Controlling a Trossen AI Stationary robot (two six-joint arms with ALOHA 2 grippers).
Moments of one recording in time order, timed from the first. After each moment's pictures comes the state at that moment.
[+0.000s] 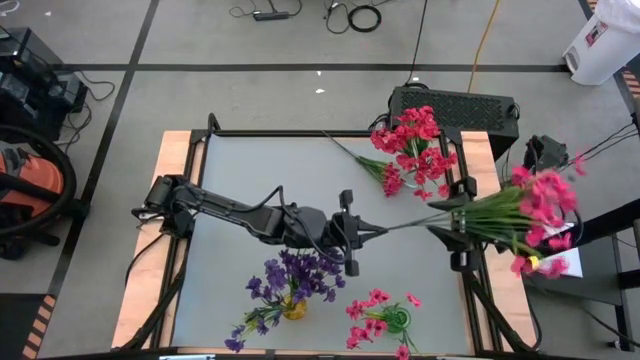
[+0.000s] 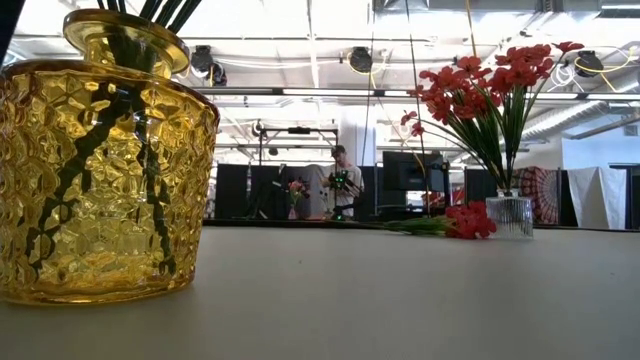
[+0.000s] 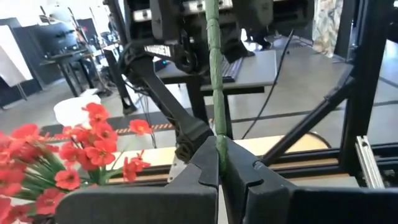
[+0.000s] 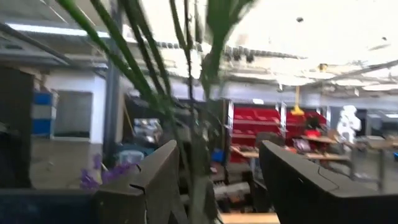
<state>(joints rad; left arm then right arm) -0.25 1.87 1.62 0.19 -0.31 0.17 0.88 0.76 0.63 0.75 0.88 -0.50</state>
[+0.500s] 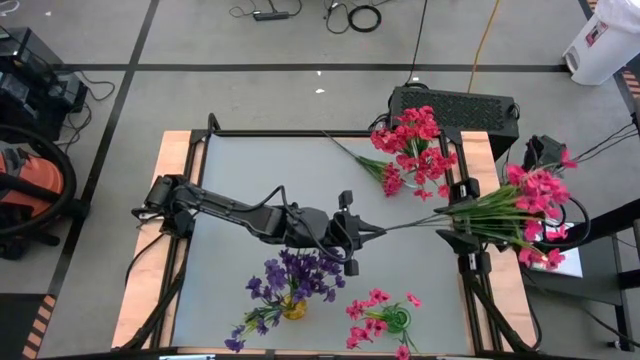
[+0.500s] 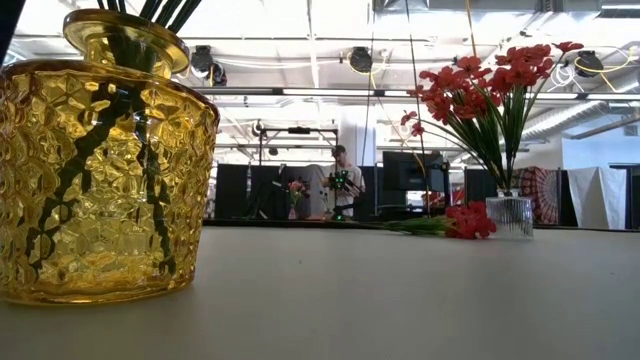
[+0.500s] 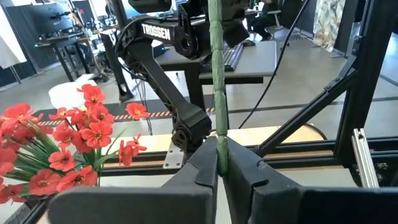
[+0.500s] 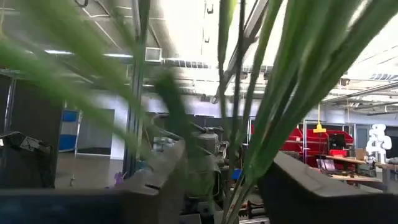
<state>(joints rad) -0.25 1.87 1.62 0.14 -0.31 0.11 0.88 0.76 0.63 0.81 0.76 -0.51</state>
